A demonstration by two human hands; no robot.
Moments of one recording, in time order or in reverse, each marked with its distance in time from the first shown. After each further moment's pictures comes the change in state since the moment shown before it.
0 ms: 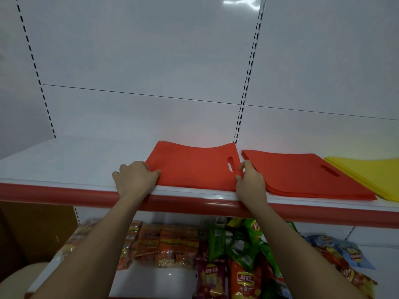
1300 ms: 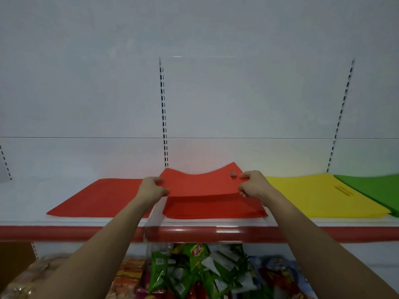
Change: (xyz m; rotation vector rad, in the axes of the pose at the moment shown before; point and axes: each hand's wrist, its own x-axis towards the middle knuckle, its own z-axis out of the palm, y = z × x) left_hand -0.113 0.277 0.019 -0.723 -0.303 0.004; right_hand 0.103 0.192 -0.240 0.337 -0.331 0.201
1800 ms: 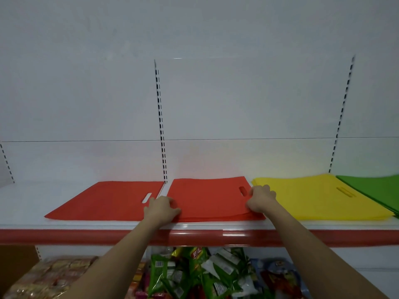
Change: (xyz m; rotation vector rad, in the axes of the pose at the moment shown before) left_hand -0.016 -0.018 0.044 0.774 -0.093 0.069; right_hand 0.019 0.047 -0.002 -0.568 0.018 0.122
